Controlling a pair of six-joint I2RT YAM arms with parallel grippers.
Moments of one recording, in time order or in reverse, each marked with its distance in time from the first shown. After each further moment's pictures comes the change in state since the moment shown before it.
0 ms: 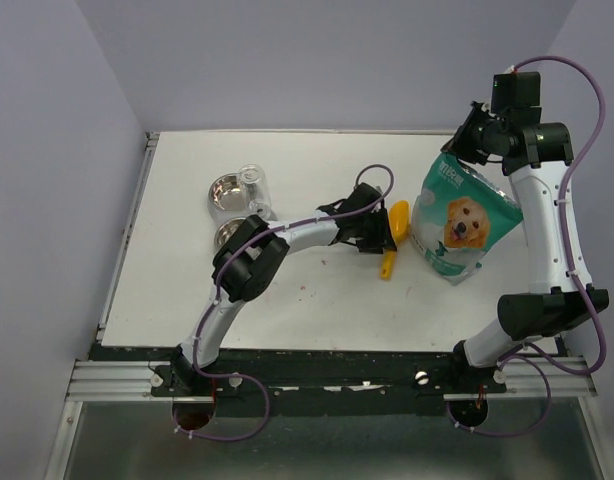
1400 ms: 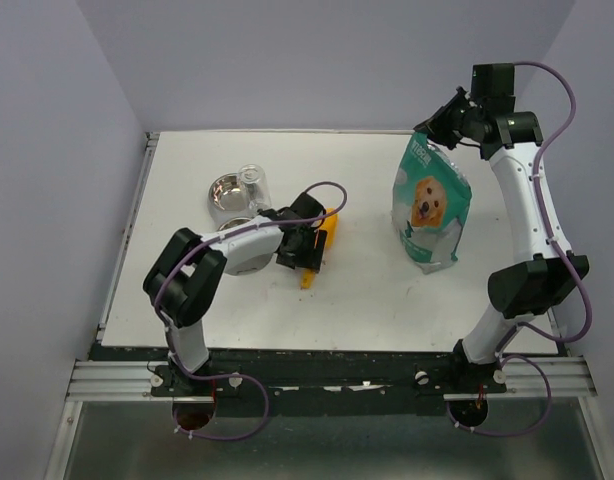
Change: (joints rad) left arm 0.137 -0.452 -0.468 -0.371 -0.242 0.440; right arm 0.020 0.153 0.019 0.204 -0.121 0.329
